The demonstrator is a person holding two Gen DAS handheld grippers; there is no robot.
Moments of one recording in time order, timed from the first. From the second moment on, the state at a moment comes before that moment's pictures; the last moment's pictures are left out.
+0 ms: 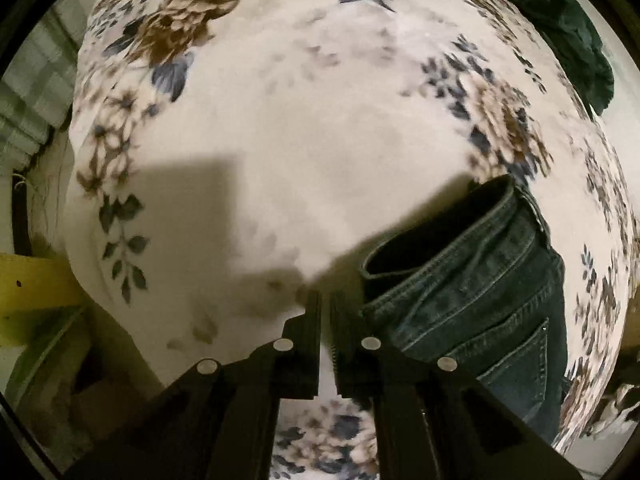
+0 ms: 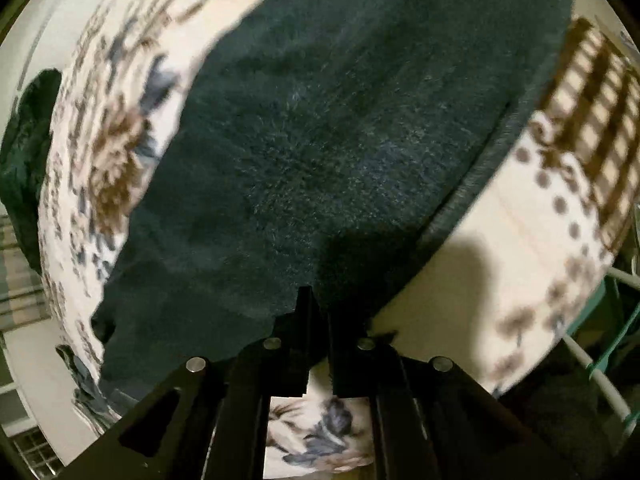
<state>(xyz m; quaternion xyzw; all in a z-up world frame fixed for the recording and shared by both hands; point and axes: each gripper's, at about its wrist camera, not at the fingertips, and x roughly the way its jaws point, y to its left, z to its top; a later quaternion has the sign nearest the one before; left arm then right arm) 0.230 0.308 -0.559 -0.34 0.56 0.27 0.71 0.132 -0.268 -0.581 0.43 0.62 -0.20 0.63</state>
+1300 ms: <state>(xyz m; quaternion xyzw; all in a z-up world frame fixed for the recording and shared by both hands) 0.275 0.099 -0.554 -0.18 0.64 0.21 0.72 0.061 -0.609 -0.525 0.54 0.43 -0.34 0.64</state>
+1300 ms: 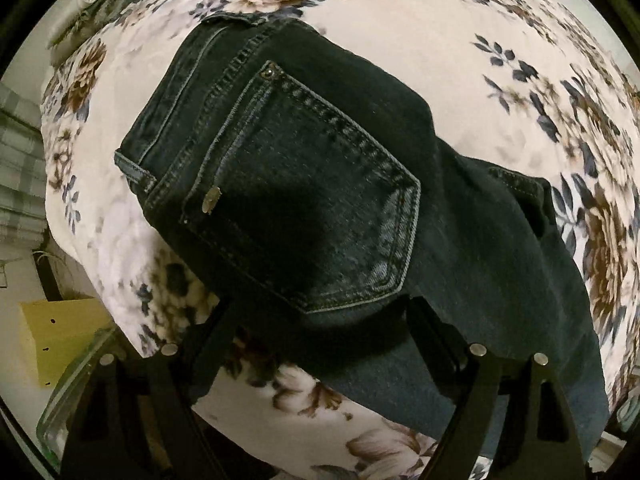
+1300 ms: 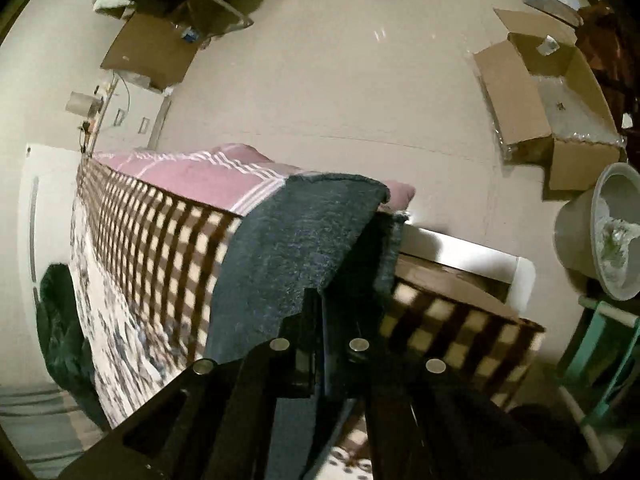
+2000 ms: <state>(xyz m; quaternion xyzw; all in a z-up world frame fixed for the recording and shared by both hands) 0.279 0.088 -0.506 -0.10 0.60 0.21 0.76 0.145 -0.460 -0.491 0.35 0.60 -0.17 0.70</state>
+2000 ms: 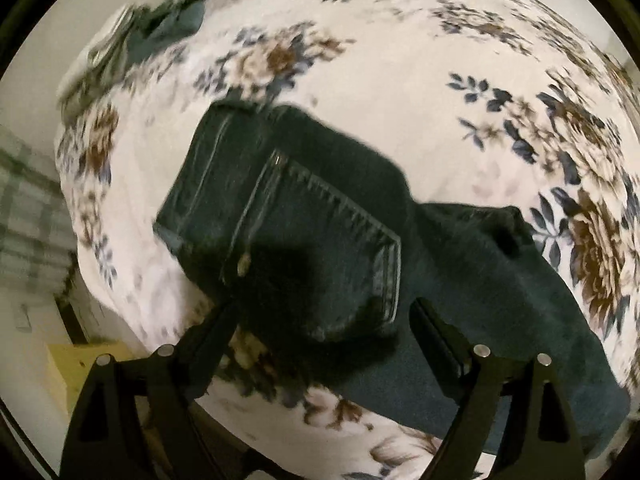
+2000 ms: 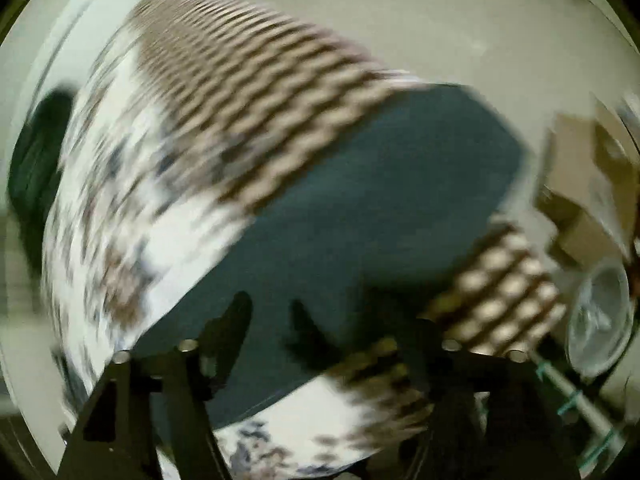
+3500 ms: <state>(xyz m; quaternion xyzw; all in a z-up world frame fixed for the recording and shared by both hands) 0.292 0.127 -0.510 -0.09 0.60 0.16 0.78 0.263 -0.149 -0.471 0.14 0.64 0.01 0.75</state>
